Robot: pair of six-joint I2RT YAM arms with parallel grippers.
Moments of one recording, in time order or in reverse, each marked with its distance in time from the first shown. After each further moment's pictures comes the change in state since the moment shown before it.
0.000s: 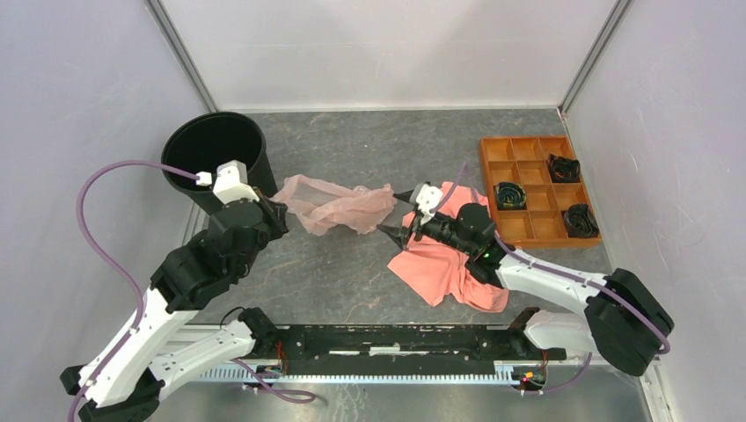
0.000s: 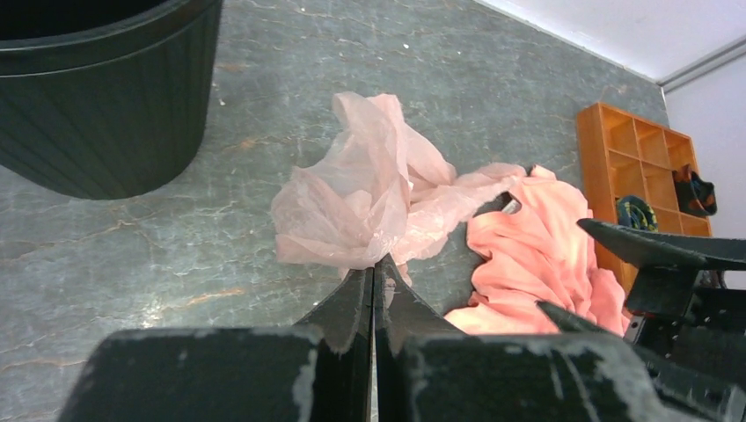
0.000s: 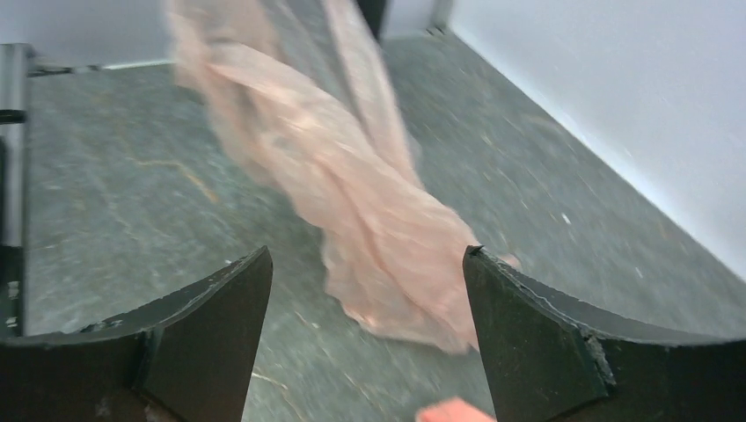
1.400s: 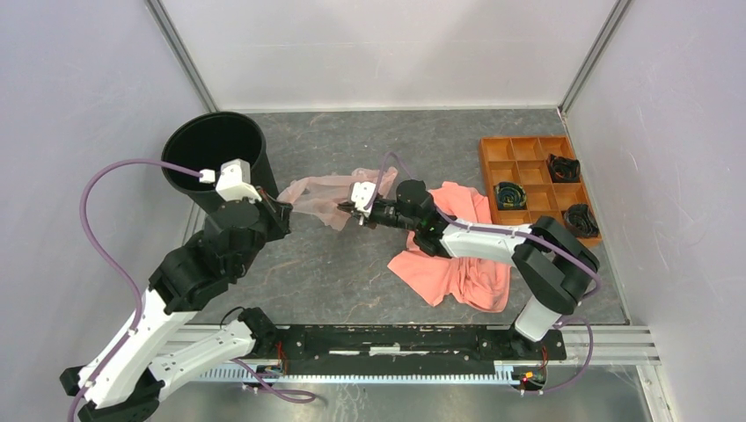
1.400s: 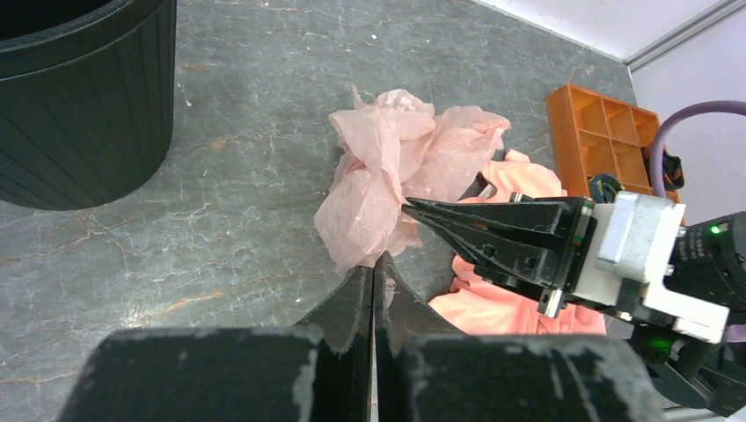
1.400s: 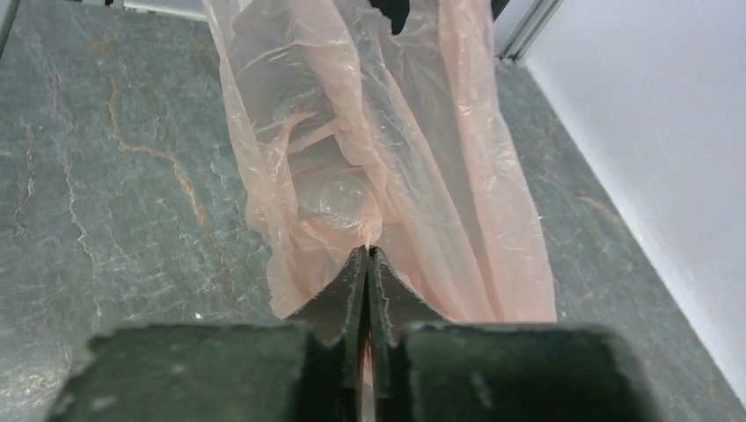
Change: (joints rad) left arm 0.000 0.002 0.003 0.044 0.087 0.033; right arm 0.140 0.470 0.394 -0.018 -0.124 -0.254
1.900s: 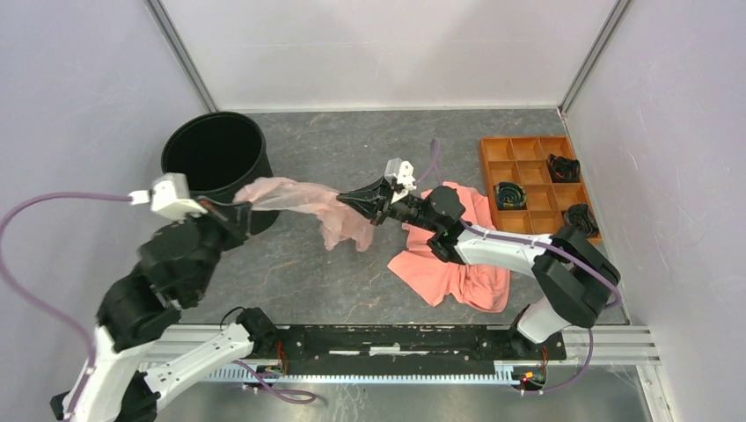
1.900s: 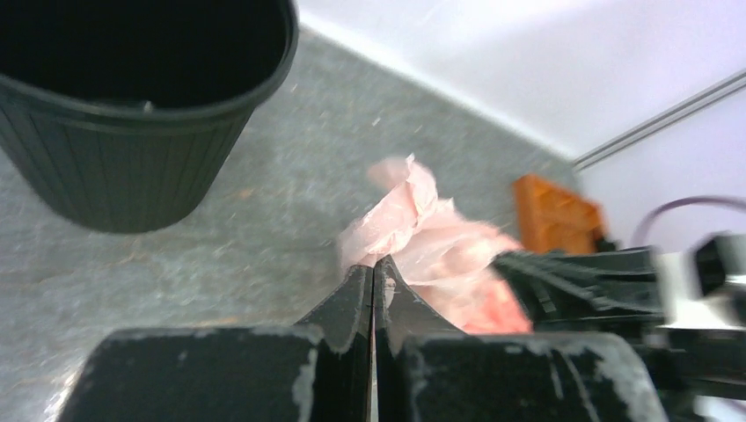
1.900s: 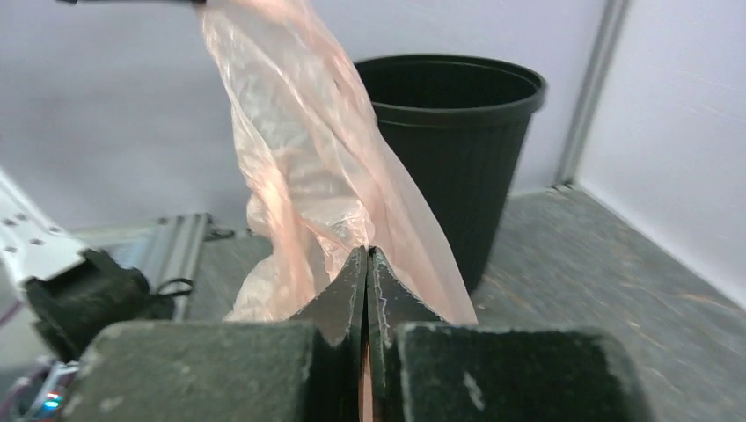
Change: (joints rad) left arm 0.000 -0.133 0.094 -0.106 -0.135 -0.019; right arm -0.015 -0.136 -0.109 0.376 -0.027 0.490
